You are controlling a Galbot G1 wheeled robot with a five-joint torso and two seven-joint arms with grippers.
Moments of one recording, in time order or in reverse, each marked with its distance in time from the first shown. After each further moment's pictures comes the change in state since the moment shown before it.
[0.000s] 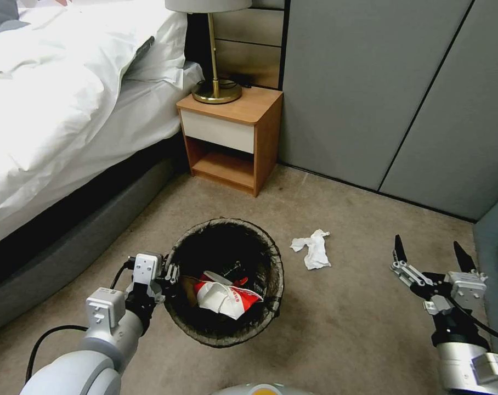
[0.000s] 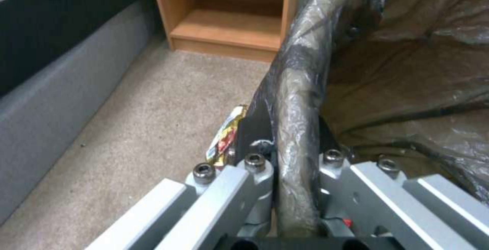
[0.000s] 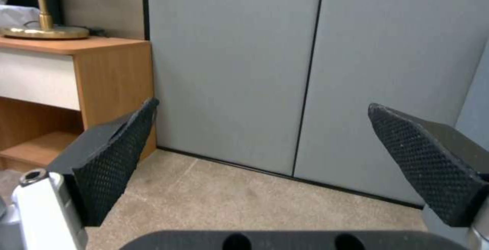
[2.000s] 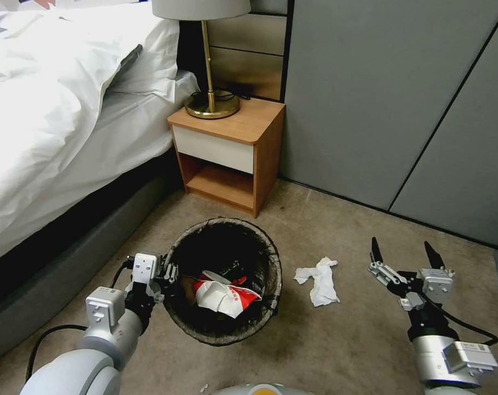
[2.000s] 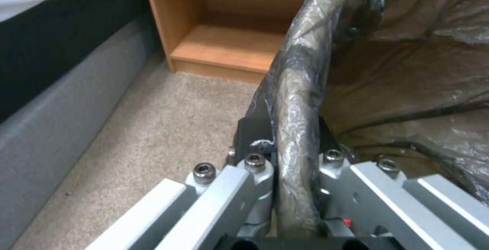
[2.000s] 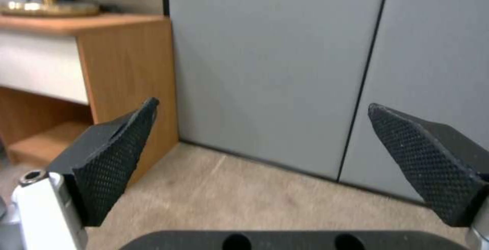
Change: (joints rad) left arm -0.006 -0.002 -0.005 0.009 -0.002 -0.002 0.000; right arm 0.043 -0.059 -0.105 -0.045 -0.017 -0.076 0.030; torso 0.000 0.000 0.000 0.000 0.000
